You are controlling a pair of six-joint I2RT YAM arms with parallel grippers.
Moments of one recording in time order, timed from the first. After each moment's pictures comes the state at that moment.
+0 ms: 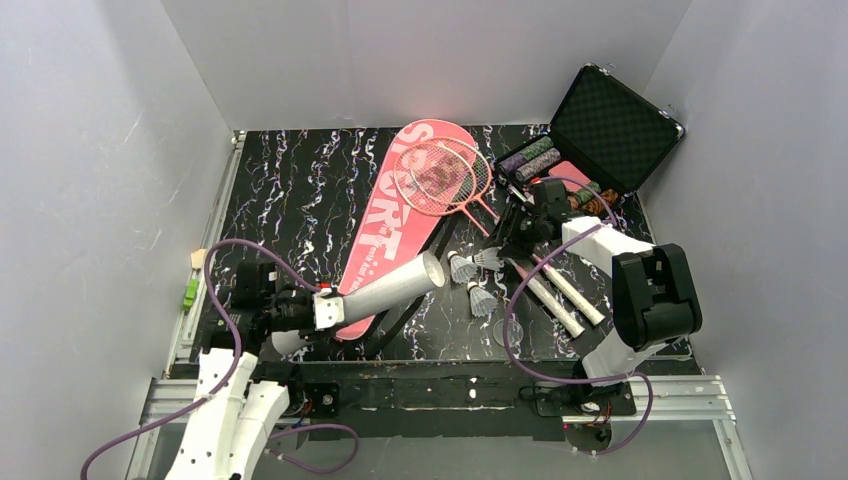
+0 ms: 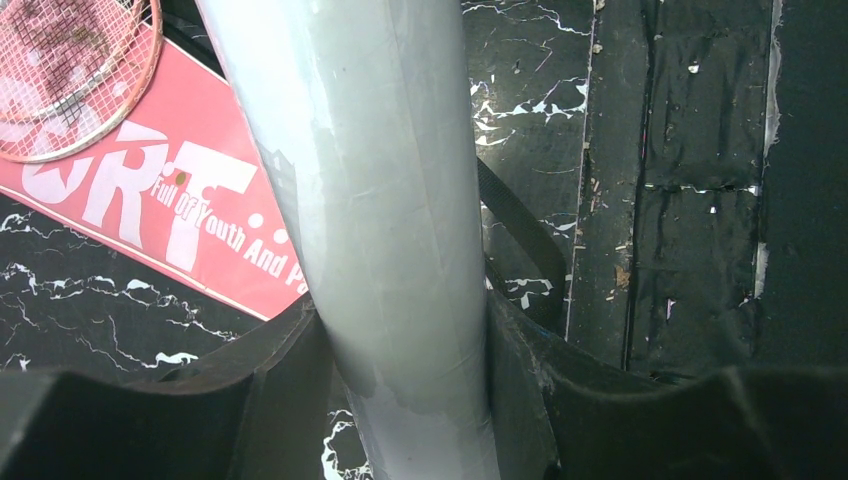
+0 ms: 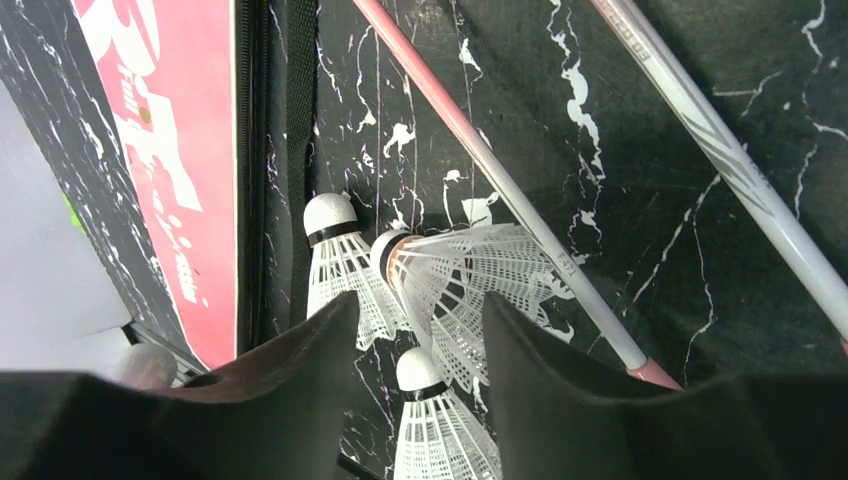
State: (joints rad) left arm -0.09 0.59 0.69 -1.05 0.90 1.23; right arm 0.27 1.60 0.93 -0.29 -0.40 0.64
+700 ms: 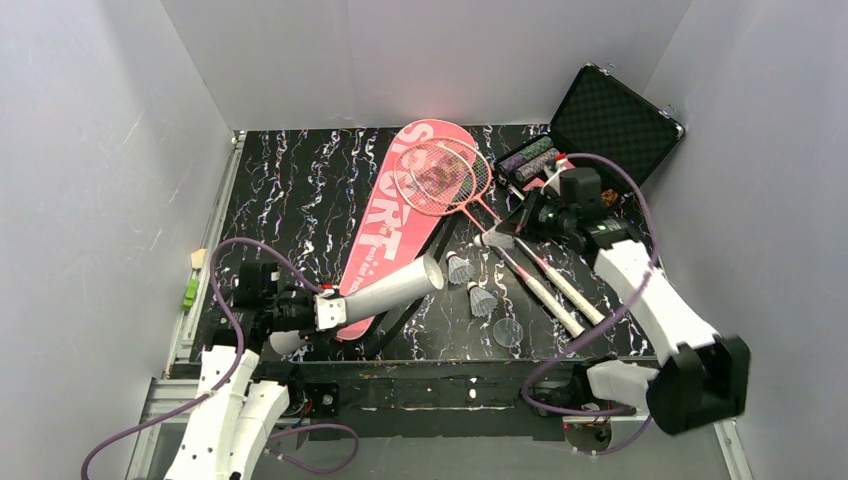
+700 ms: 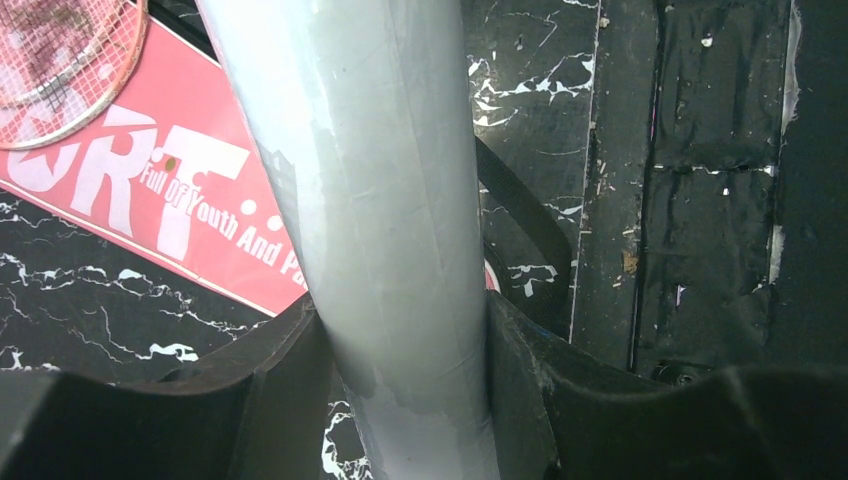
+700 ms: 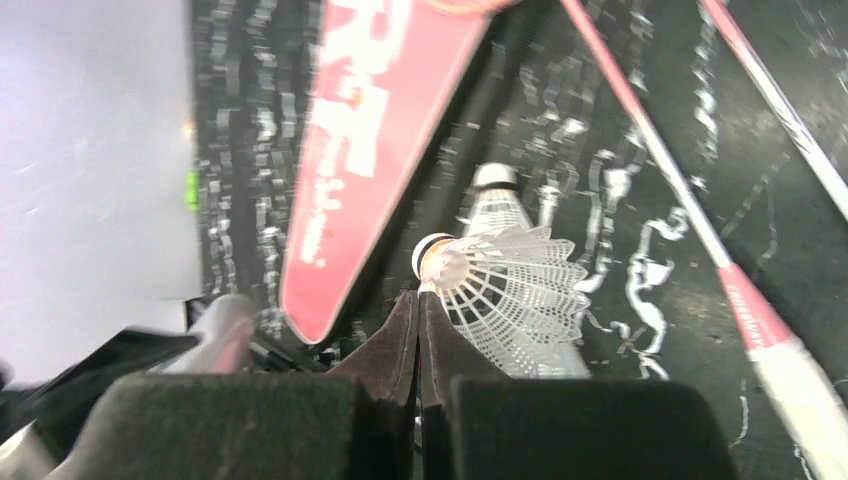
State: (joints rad) left arm -0.09 0.60 0.68 -1.05 0.88 1.25; right arm 0.29 1.26 0.95 -0.41 -0.40 0.66
